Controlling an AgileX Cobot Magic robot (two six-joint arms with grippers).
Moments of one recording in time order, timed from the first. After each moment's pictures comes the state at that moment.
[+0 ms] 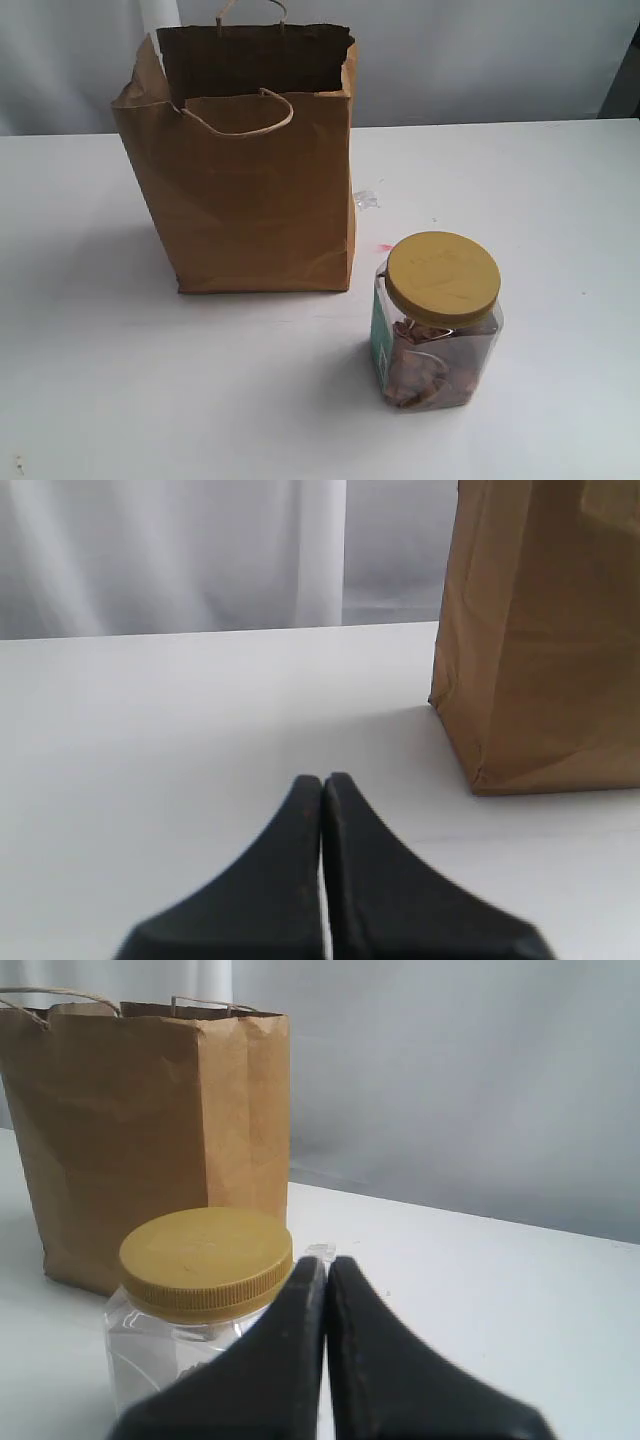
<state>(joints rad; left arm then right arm) 0.02 0.00 0.00 0.23 0.32 -0.23 0.10 0.01 0.00 0.06 0.12 -0.11</state>
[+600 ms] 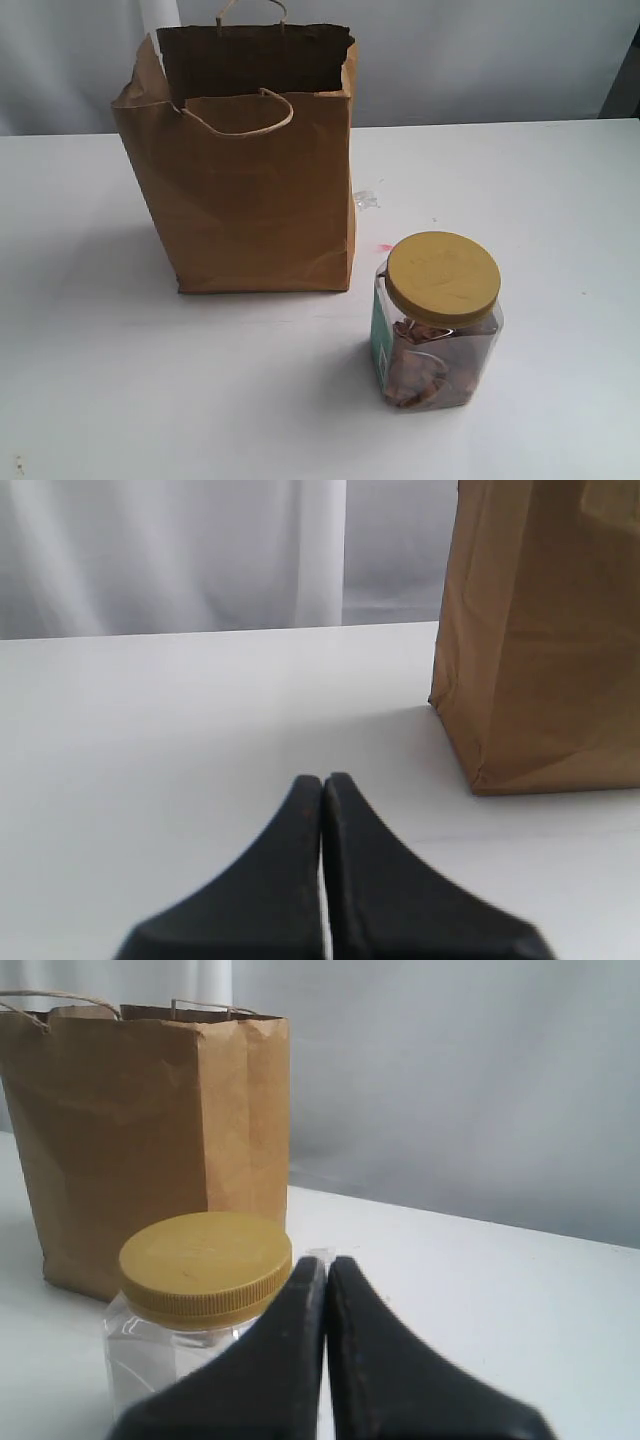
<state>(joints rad) 0.02 0.00 0.00 0.23 0.32 -0.23 0.10 0.01 0.00 0.06 0.10 -0.11</state>
